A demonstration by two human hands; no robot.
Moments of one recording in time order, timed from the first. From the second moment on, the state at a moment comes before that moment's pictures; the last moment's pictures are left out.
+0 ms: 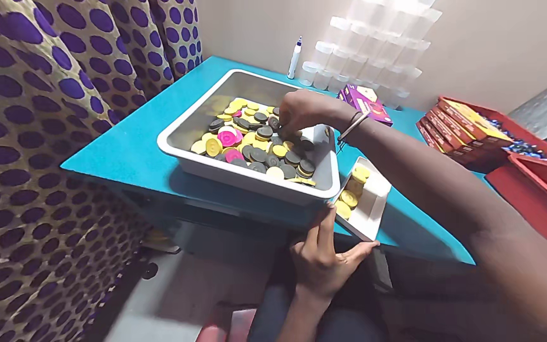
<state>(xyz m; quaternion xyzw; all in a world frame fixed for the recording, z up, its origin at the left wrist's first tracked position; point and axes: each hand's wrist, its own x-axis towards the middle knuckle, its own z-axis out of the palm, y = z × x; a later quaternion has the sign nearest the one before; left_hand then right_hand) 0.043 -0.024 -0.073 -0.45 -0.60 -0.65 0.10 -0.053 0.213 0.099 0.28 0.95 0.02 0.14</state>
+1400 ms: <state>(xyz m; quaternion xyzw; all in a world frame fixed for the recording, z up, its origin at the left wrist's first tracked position) 0.055 -0.020 -0.076 -0.45 -0.60 -0.65 0.12 0.174 0.053 0.075 0.25 0.96 -0.05 -0.06</state>
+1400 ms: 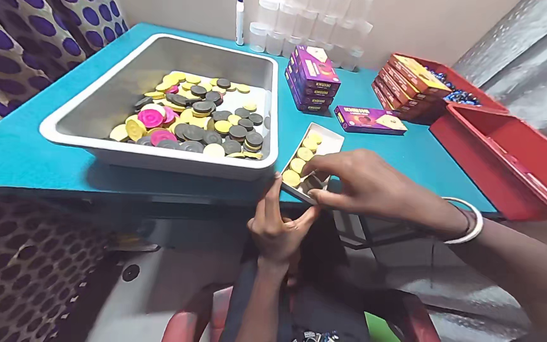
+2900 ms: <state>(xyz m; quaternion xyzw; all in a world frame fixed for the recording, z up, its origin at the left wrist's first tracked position) 0.055 -0.020 -0.073 -0.44 -0.60 -0.66 0.10 -0.118 0.197 0.097 0.10 0.98 0.07 0.14</state>
